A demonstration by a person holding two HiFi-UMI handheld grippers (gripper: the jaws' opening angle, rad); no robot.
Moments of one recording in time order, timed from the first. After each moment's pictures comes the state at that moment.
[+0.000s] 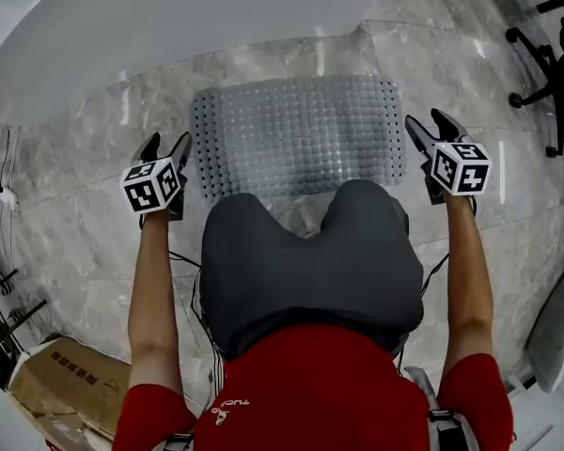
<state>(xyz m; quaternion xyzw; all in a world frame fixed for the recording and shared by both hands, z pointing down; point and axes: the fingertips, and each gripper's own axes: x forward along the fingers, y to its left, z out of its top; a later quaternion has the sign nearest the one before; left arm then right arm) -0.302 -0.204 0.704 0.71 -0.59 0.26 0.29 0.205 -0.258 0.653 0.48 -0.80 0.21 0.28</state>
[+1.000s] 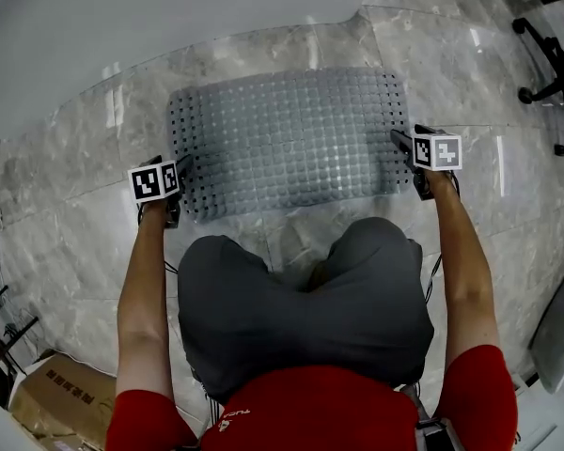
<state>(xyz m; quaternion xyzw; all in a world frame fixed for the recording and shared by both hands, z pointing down) -0.309 -0.188 0.897 0.64 -0.53 0.36 0.41 0.249 -0.258 0.872 0.46 -0.72 0.34 0.39</state>
